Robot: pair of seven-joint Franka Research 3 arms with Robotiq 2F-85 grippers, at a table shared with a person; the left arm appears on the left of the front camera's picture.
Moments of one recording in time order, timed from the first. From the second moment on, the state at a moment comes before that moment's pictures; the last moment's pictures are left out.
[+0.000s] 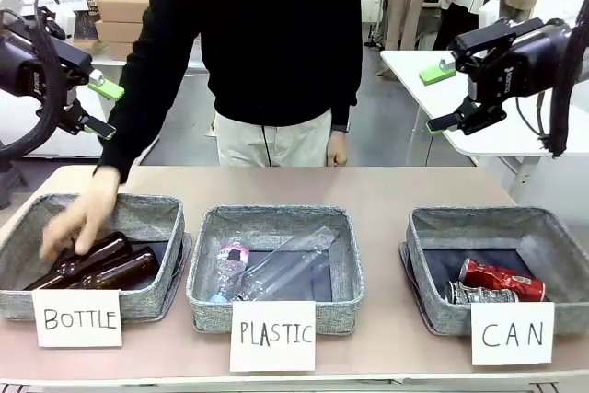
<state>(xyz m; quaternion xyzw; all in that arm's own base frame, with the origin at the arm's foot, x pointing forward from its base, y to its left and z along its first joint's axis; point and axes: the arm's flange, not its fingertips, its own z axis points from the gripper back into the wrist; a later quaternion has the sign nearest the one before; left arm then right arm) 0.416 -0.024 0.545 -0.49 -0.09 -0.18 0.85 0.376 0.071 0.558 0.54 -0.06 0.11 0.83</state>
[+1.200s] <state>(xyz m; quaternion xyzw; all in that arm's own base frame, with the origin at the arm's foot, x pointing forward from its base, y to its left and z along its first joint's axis) 0.416 -0.024 0.545 -0.49 -0.09 -0.18 0.85 0.376 0.071 0.558 0.54 -0.06 0.11 0.83</state>
